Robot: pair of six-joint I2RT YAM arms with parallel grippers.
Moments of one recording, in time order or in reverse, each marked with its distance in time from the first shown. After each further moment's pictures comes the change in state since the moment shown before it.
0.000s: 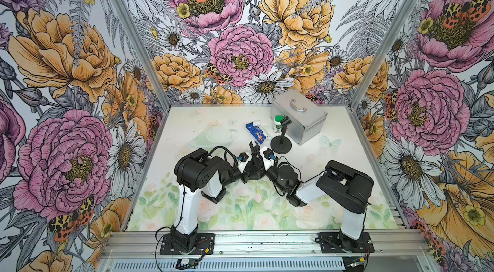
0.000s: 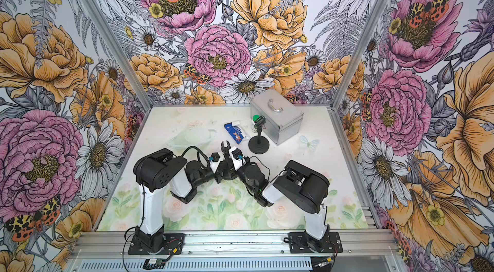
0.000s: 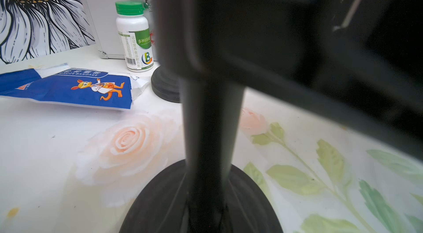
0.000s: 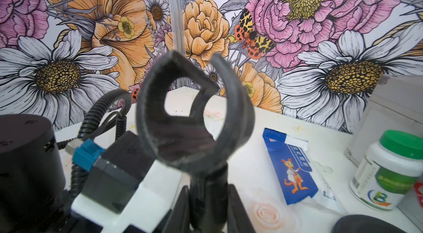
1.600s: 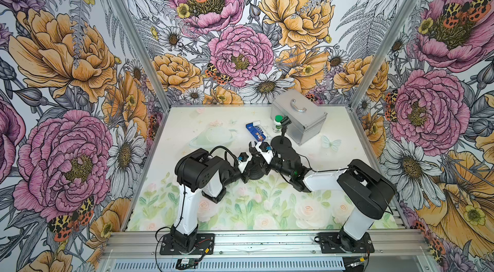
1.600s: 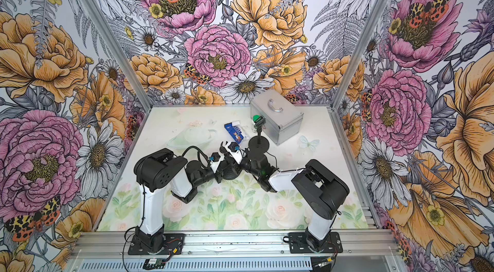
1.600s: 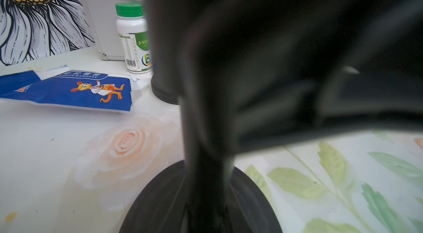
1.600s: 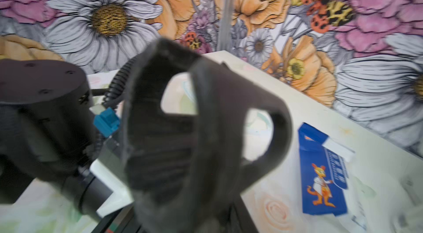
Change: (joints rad) left arm 0.000 0.005 0.007 -0.001 -0.002 -0.001; right arm -0.059 -0.153 0.090 -0.447 -0.213 -0.112
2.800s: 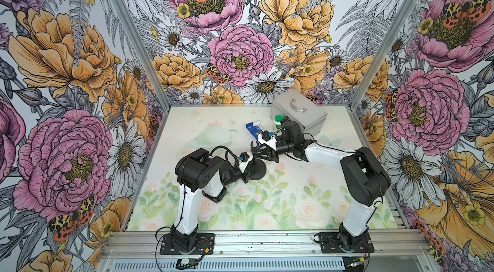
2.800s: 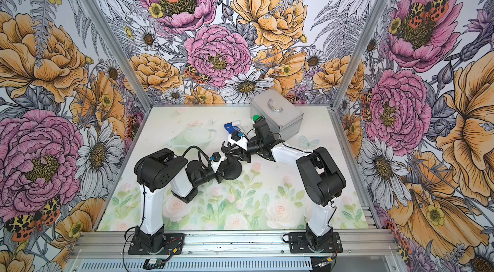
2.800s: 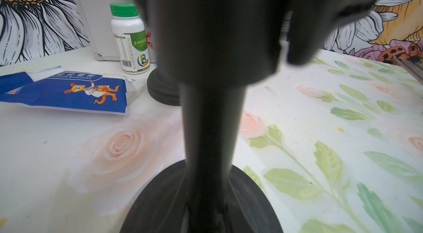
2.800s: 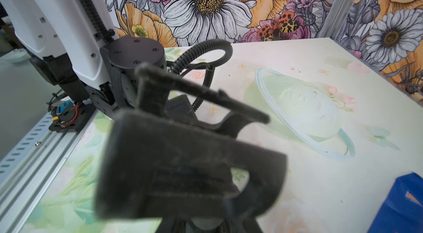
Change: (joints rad) left arm -0.006 0.000 0.005 -0.002 0.007 0.000; right arm -0.309 0.098 0.431 -0.770 -0.938 -0.415
